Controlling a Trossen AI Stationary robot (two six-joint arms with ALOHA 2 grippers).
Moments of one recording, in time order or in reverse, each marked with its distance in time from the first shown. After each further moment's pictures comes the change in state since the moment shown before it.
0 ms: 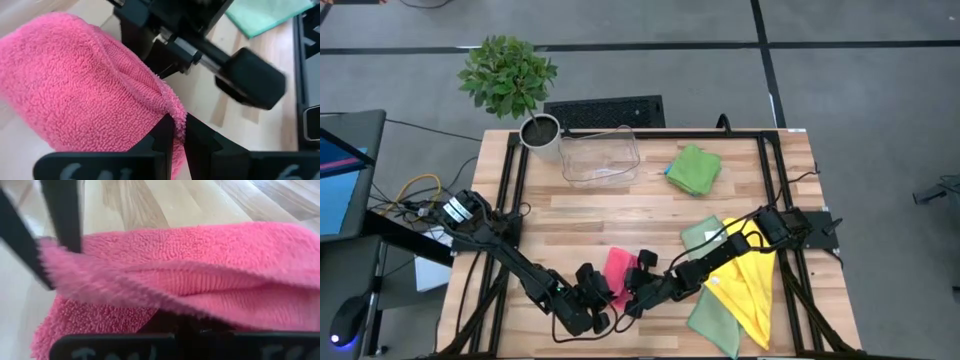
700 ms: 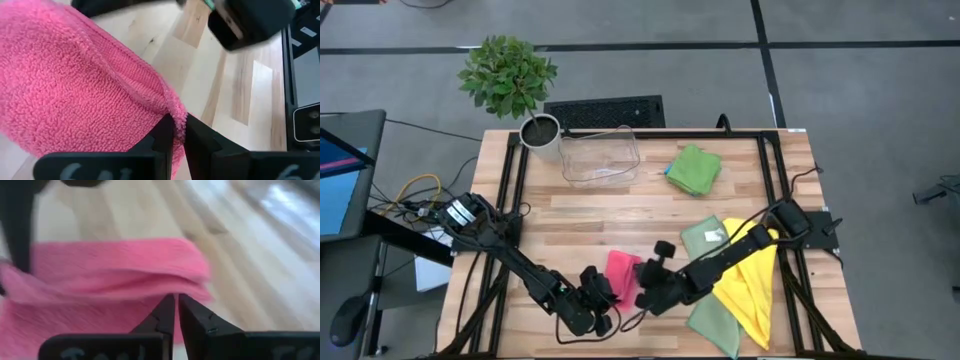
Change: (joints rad) left arm 0.008 0.036 0.000 0.087 0.031 0.026; right arm 0.046 -0.166 -0.001 -0.390 0.228 0.024
